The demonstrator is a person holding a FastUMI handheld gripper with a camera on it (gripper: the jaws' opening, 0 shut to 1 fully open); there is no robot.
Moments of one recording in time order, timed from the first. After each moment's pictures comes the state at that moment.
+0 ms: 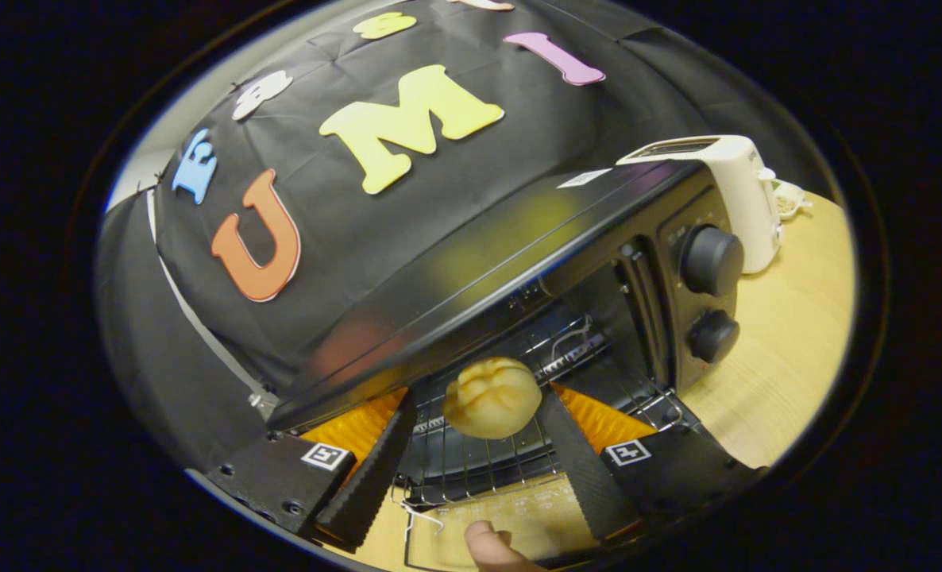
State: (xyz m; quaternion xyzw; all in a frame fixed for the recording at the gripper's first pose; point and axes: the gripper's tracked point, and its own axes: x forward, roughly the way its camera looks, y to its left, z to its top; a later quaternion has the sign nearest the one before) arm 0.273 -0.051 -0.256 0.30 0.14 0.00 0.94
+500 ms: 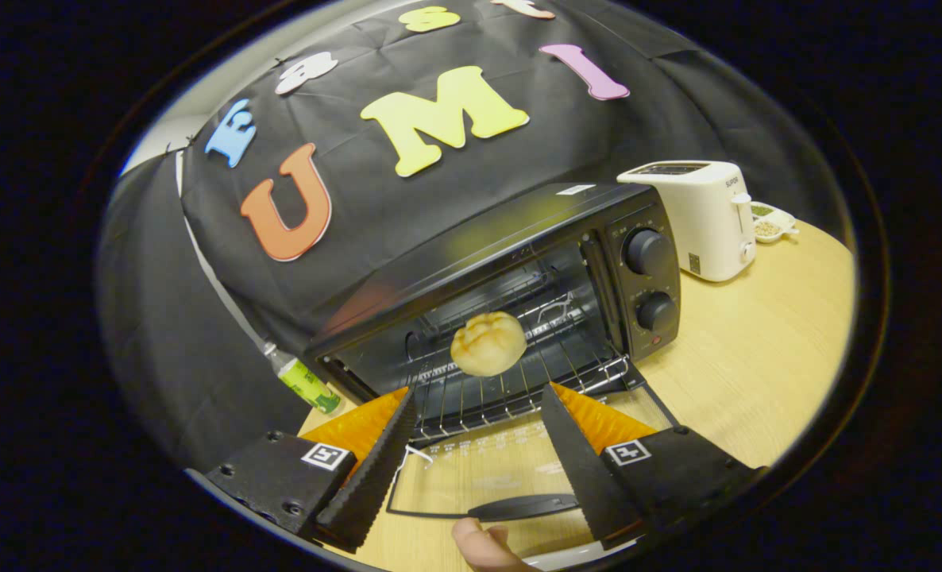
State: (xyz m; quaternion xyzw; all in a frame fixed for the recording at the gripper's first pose) arm 0.189 -0.032 -0.269 0.22 0.17 0.02 0.96
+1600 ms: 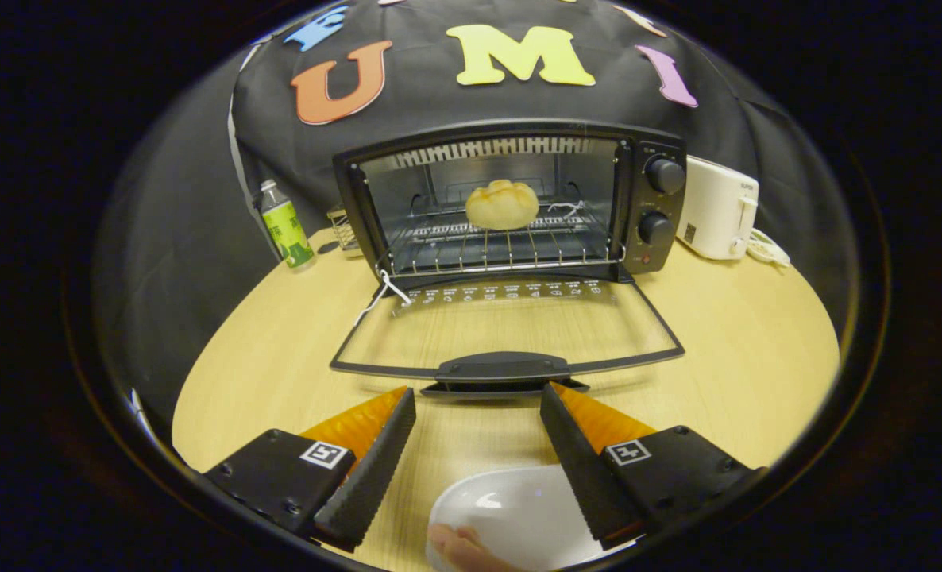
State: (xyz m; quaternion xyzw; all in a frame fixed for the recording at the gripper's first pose) arm 0.114 -0.010 -0.371 0.05 0.31 0.01 0.95
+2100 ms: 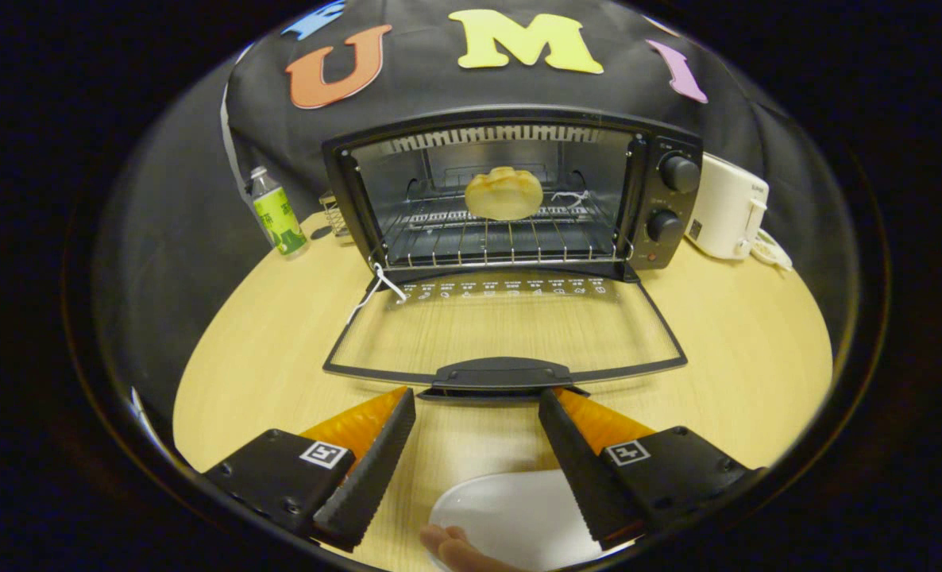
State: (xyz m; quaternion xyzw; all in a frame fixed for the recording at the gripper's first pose) arm 0.116 -0.009 -0.361 0.06 0.35 0.01 0.93
